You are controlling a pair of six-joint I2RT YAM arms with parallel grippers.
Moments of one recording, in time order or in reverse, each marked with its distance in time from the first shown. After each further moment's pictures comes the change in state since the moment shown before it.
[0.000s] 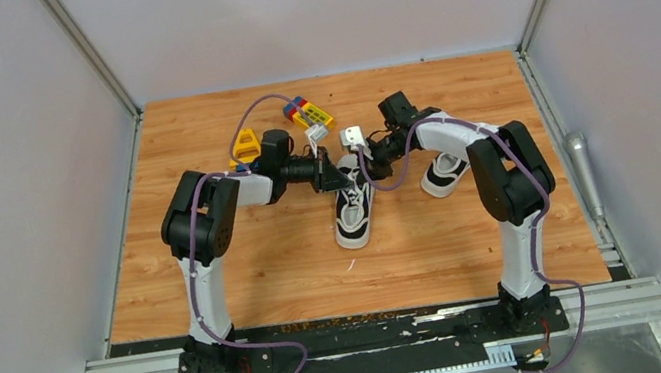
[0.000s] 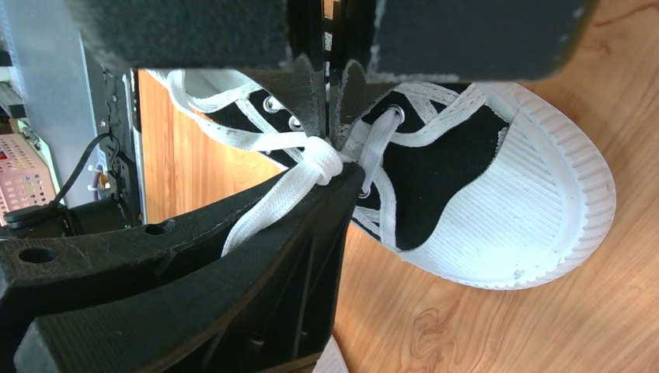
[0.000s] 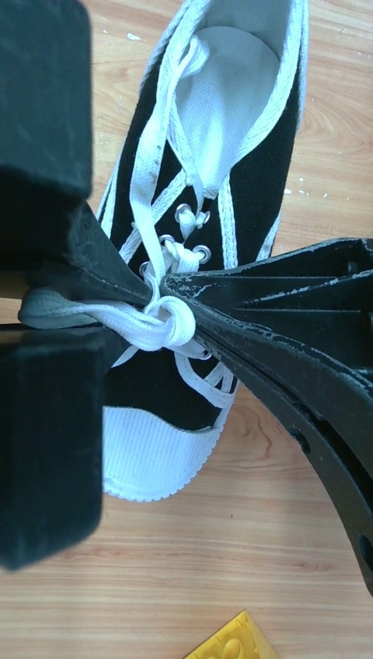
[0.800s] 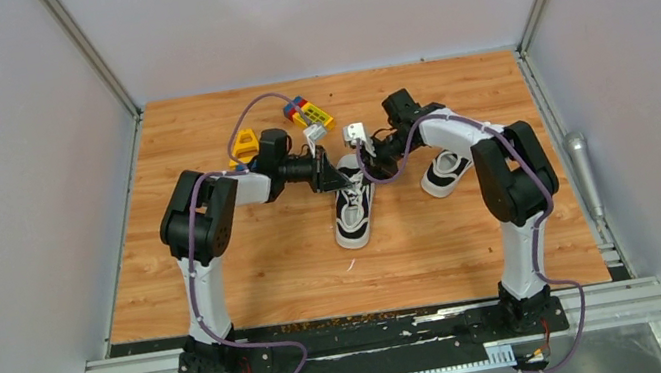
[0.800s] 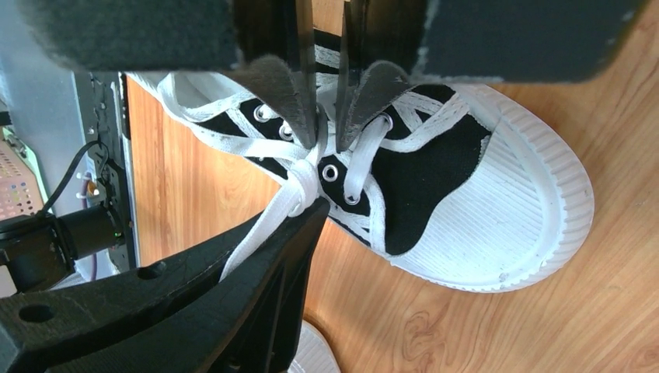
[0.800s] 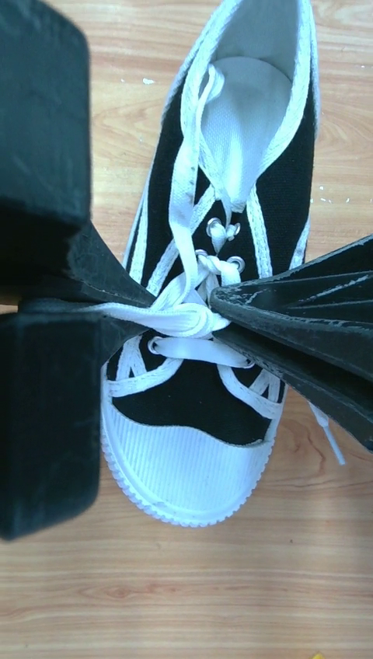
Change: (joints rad) left arm 0.014 0.000 0.011 -0.049 0.006 0.068; right arm -0.024 -0.016 0.015 -0.090 0.059 0.063
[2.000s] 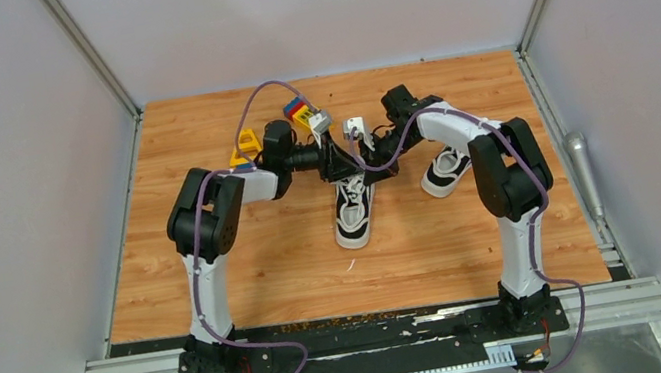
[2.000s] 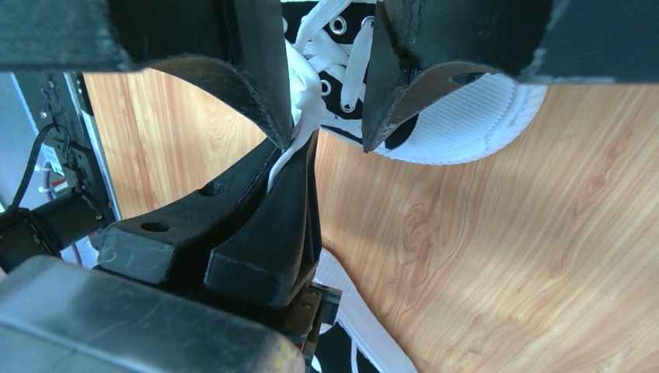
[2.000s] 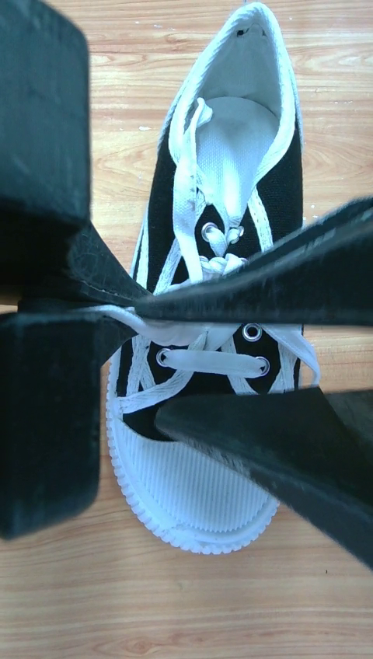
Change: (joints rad) left arm -0.045 0.032 0.053 0.274 0.008 -0.054; right arm -0.009 0.048 0.096 -0.138 -0.012 0.100
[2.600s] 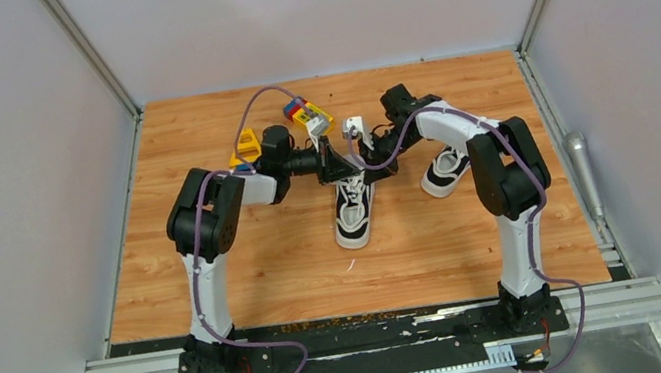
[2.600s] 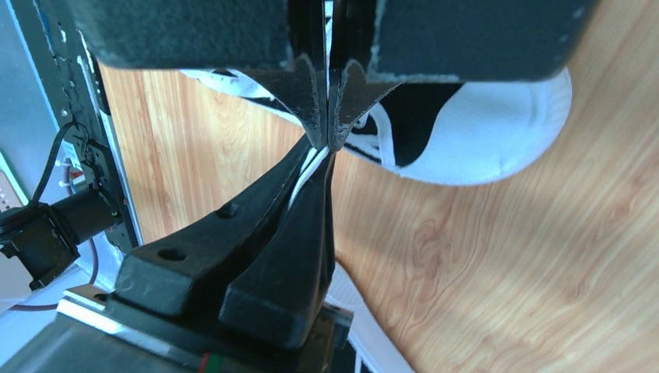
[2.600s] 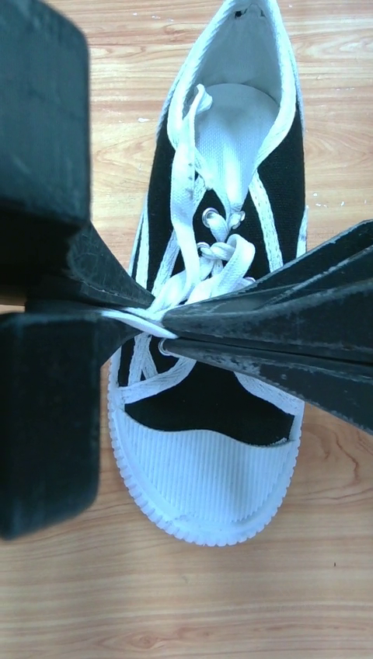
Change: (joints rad) left arm 0.013 0.010 -0.027 0.040 0.014 -0.047; right arm -0.002 0.016 0.018 -0.005 0.014 0.007
